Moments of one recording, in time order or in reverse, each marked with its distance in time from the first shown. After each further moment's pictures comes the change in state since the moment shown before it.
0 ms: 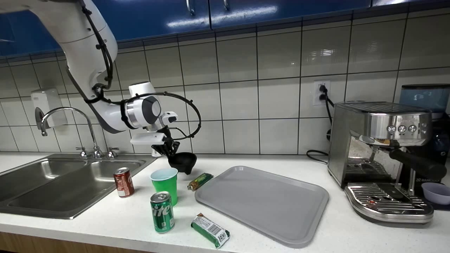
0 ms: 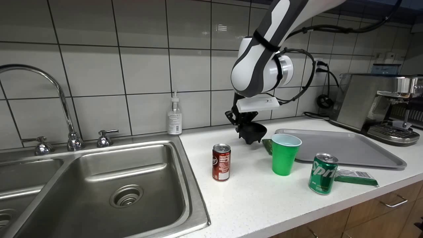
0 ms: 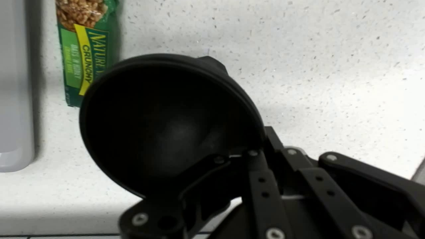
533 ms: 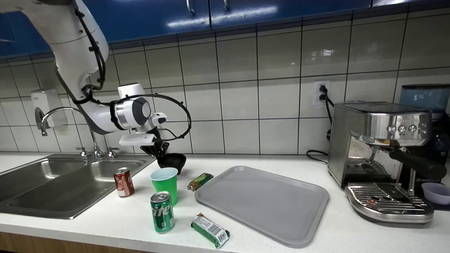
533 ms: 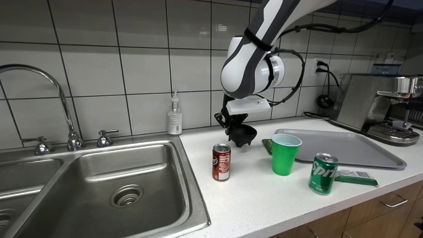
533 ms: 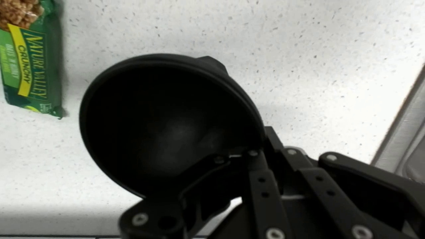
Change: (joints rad) arm 0.036 0.000 0.035 0.000 -0.003 0.001 -0.004
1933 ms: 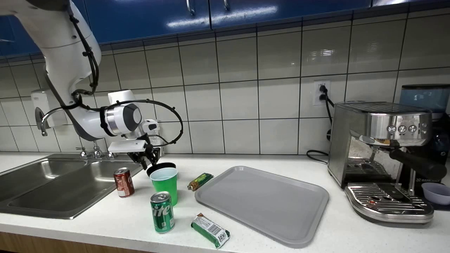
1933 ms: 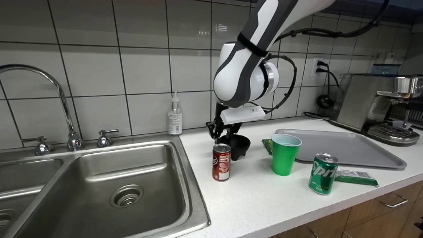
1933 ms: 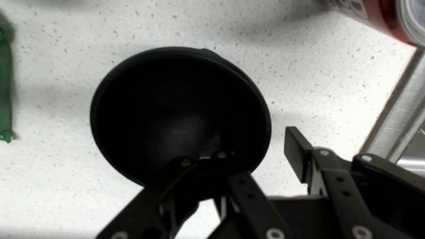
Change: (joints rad) arm 0.032 0.013 0.030 -0.031 -0.011 0.000 -0.024
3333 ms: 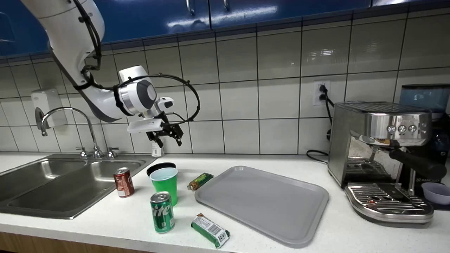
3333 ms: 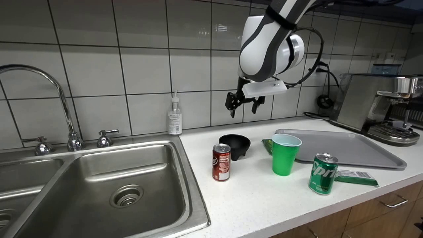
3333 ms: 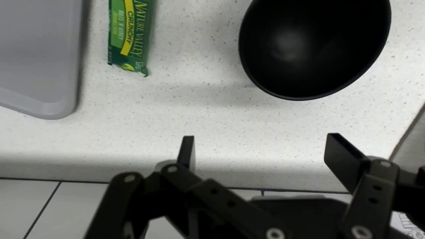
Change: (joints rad) arm 0.003 -0.159 -0.151 -0.061 -0.079 0.005 0.057
